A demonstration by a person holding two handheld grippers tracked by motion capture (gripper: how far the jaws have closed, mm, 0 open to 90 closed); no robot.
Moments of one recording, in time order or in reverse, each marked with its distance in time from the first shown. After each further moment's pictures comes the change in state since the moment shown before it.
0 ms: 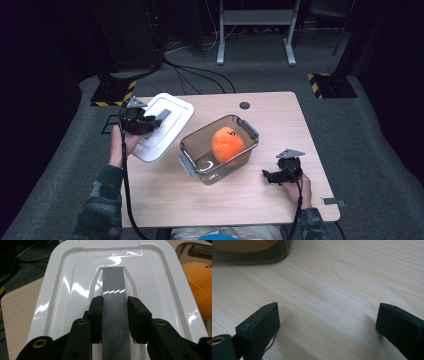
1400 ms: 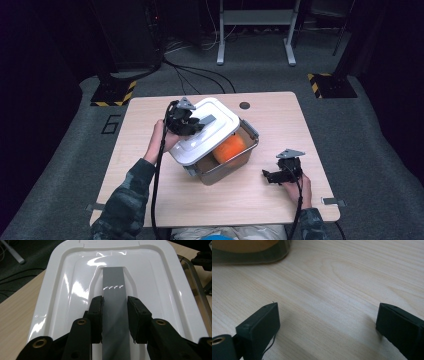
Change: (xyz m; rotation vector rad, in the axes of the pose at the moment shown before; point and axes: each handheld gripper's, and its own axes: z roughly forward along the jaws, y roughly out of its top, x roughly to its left) left arm -0.096 0.047 0.056 0.043 -0.220 0.223; right arm 0.000 0.000 0.000 -0.003 0.001 0.002
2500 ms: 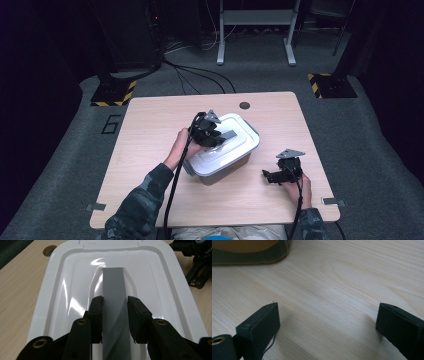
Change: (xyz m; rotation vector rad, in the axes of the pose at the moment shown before) left arm -0.041 0.005 0.052 0.064 -0.111 0.074; right arm 0.000 0.000 0.000 0.001 0.000 -0.004
